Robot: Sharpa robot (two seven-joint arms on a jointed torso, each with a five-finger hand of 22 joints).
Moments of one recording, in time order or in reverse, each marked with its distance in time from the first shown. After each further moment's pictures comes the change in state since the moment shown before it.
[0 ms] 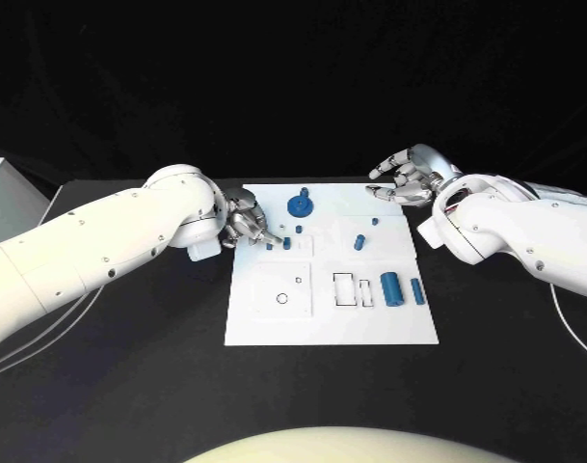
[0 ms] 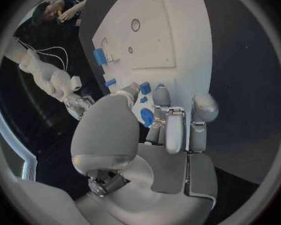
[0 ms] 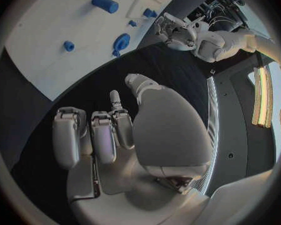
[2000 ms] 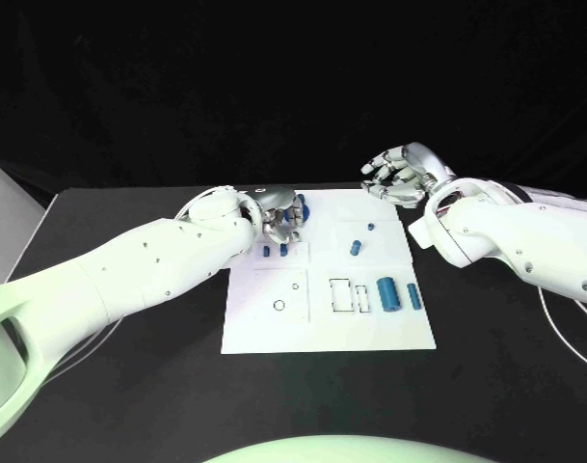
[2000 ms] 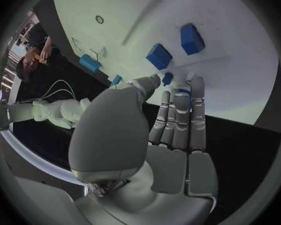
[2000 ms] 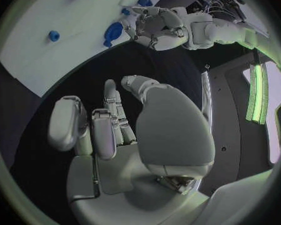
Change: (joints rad) left arm -0.034 0.197 -0.052 -0.206 -0.462 -0.301 0.426; left_hand 0.225 -0.108 0.294 -0.109 0.000 0.030 0.071 -0.290 -0.495 -0.250 0.106 -0.366 -0.405 -0.385 0.095 -0.189 -0.559 0.052 -0.263 0.082 -0.281 -0.315; right arm -0.001 0.015 0.000 -0.011 0.048 -0.072 0.095; right_hand -0.043 -0.037 0.200 -0.090 0.000 -0.018 -0.008 0.066 0.036 -0.408 -0.008 -0.900 -0.792 -0.004 -0.011 -0.116 0.000 0.024 -0.023 -0.009 -0.249 -0.095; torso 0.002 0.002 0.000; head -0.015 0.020
